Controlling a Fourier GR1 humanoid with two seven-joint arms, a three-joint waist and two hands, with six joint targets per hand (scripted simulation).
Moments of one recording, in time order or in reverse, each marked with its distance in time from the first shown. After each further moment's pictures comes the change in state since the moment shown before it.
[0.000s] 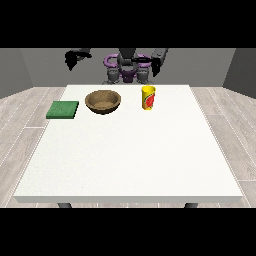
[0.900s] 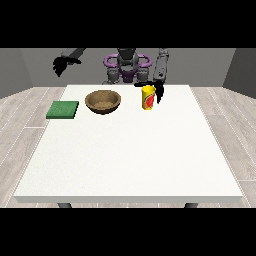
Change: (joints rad) left arm -0.302 0.027 0.267 0.566 0.044 -0.010 -0.333; right arm -0.106 -0.117 -0.120 0.205 -0.042 0.160 -0.142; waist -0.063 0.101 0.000
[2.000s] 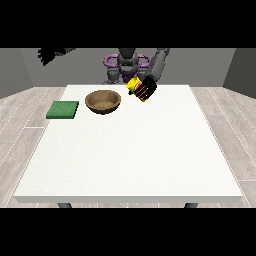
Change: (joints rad) left arm -0.255 0.036 -0.199 0.361 -0.460 0.462 0.277; right arm -0.086 -0.148 -0.093 0.143 -0.115 0.071 0.173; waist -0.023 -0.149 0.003
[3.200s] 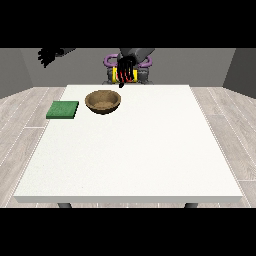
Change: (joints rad) left arm -0.347 -0.058 -0.542 0.098 -0.699 -0.358 0.972; right arm -0.115 0.012 0.027 0.227 0.078 -0.046 0.013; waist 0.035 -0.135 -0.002
